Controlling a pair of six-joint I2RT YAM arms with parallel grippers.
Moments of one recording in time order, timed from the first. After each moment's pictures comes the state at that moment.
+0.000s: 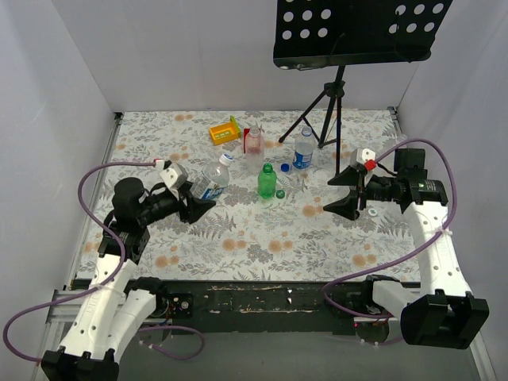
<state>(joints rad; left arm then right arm) -0.18 0.70 0.72 -0.23 0.76 0.06 -0.04 1.06 1.01 -0.89 -1.26 -0.90</state>
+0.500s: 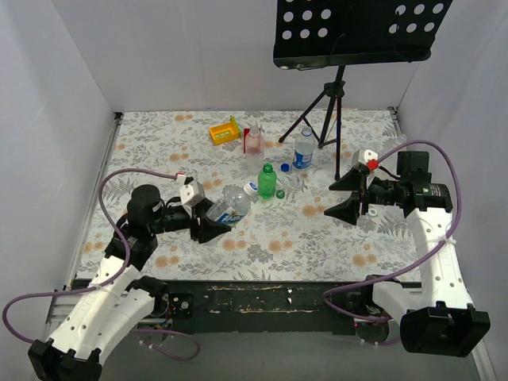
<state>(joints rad) -0.37 0.67 0.66 -0.22 0.89 0.04 -0.04 1.02 1.07 -1.00 -1.25 -0.85</state>
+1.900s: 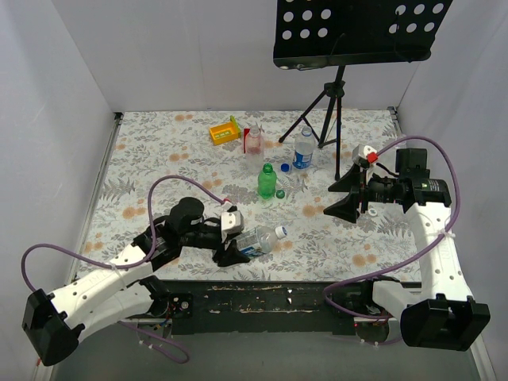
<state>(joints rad) -0.80 0.83 0.59 -0.24 0.70 0.16 -0.04 1.05 1.08 -1.02 -1.25 -0.76</state>
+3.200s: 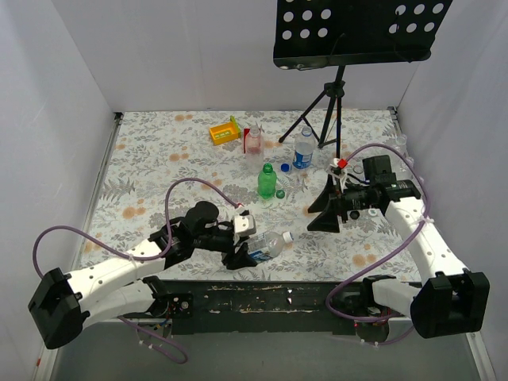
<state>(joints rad) -0.87 0.96 0.55 -0.12 0.64 0.12 0.15 1.13 0.93 -0.88 -1.25 -0.58</state>
